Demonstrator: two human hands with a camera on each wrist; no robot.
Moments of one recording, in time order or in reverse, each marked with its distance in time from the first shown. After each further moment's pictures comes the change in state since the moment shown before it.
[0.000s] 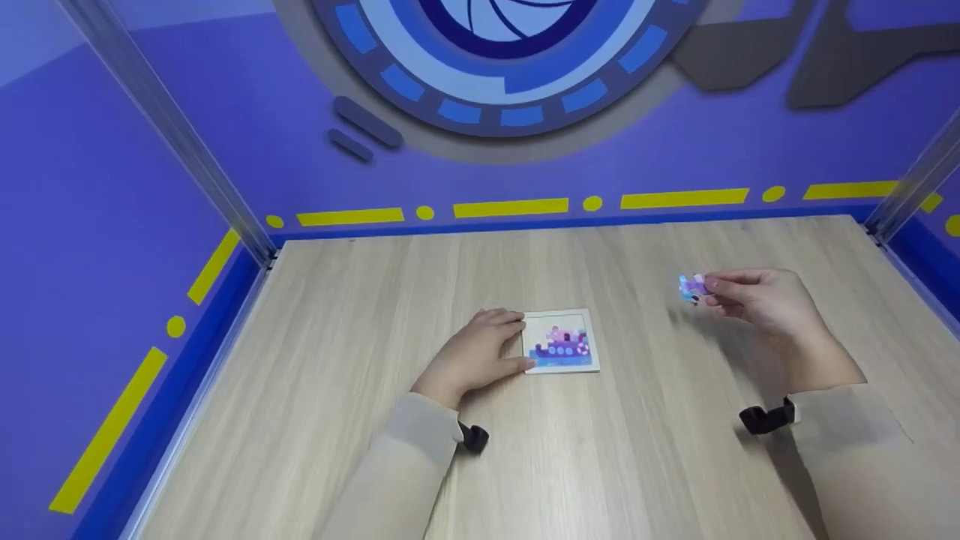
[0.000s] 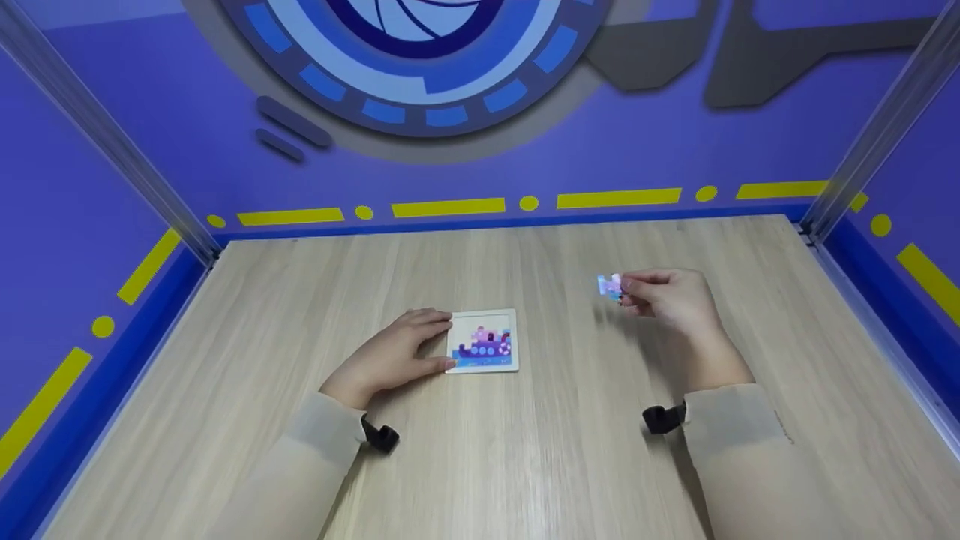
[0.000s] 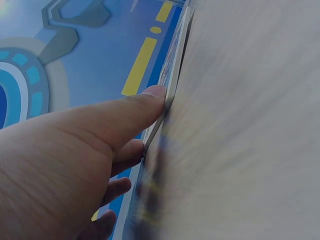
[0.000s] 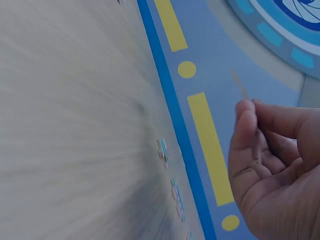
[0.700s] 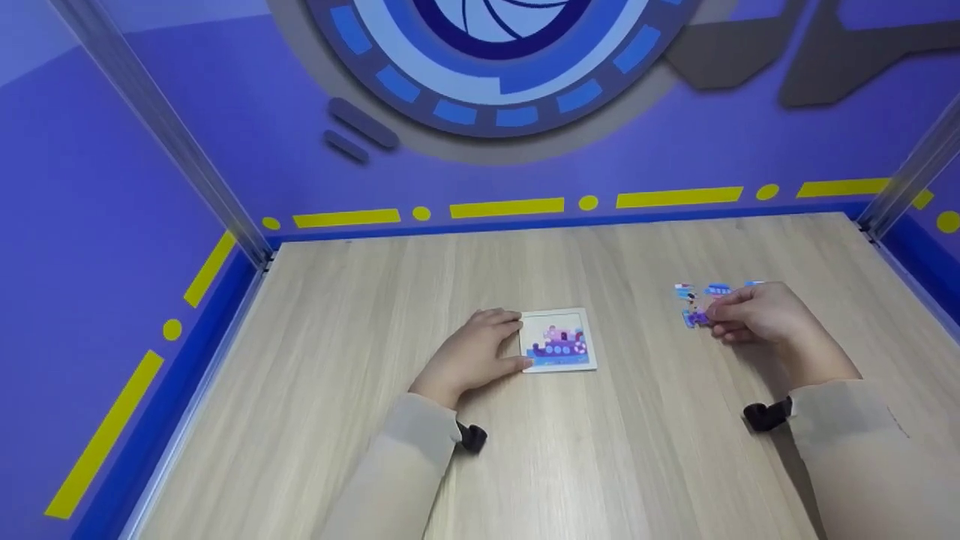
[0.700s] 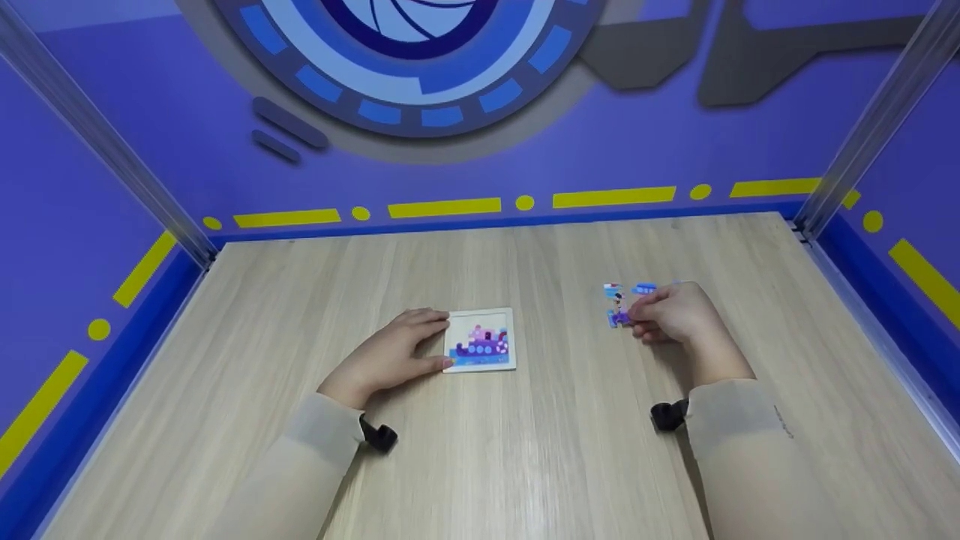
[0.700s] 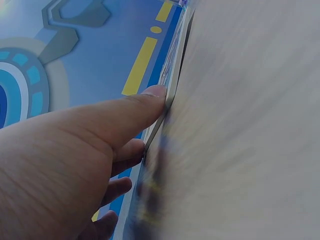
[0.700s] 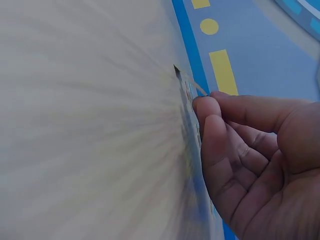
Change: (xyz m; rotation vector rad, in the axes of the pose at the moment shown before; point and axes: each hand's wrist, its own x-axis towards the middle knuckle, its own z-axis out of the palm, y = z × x) left_hand 0.001 0.000 0.001 -0.003 0.008 0.000; right_hand 0.010 0.027 -0.018 -0.266 -0.105 0.207
